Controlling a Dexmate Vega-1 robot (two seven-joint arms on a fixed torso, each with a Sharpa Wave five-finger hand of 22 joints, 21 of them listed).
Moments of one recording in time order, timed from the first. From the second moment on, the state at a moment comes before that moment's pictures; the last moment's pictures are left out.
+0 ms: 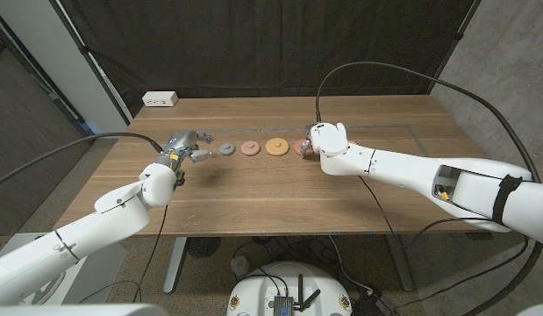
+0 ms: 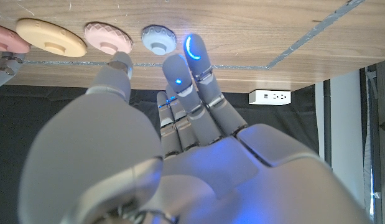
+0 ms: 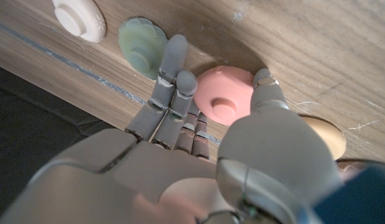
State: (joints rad) left arm 1.14 1.03 0.36 -2.10 0.15 0.54 0.34; left_hand 0.94 -0.02 0.29 -0.16 0.33 0.55 -0.01 0.22 0.22 0.60 -0.12 0.21 0.44 1.12 -0.21 1.36 0.53 0.88 -0.12 1.29 0.36; right arm -0.15 -0.47 -1.36 -1.50 -0.62 -0.94 0.50; right_hand 0.95 0.03 0.21 -0.15 0.30 0.31 -0.02 0.25 0.23 0.40 -0.08 0.24 0.51 0.92 -0.12 1.41 0.95 0.94 -0.14 1.33 0.27
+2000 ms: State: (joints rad) left arm 1.13 1.04 0.37 -2.11 0.16 0.55 0.33; left_hand 0.94 -0.02 0.29 -0.16 0.34 0.56 -0.01 0.22 0.22 0.61 -0.13 0.21 0.44 1.12 -0.21 1.37 0.54 0.87 -0.11 1.35 0.32; right arm -0.18 -0.51 -1.30 -1.60 -0.67 -0.93 0.52; right_hand 0.94 0.03 0.28 -0.22 0.42 0.42 0.04 0.30 0.23 0.50 0.00 0.26 0.50 1.13 -0.21 1.52 1.22 1.07 -0.18 1.46 0.30
